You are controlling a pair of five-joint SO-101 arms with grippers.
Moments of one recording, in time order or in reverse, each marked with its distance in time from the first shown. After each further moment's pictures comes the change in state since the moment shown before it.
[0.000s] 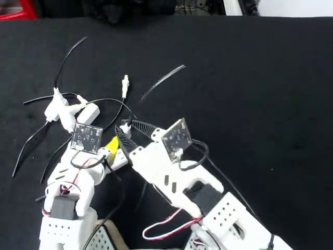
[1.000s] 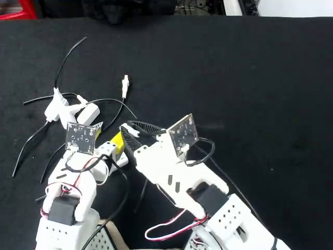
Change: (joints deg) left arm 5.0 0.3 -6.9 -1.5 8.5; right arm 1.2 -2.2 -2.7 10.9 -4.7
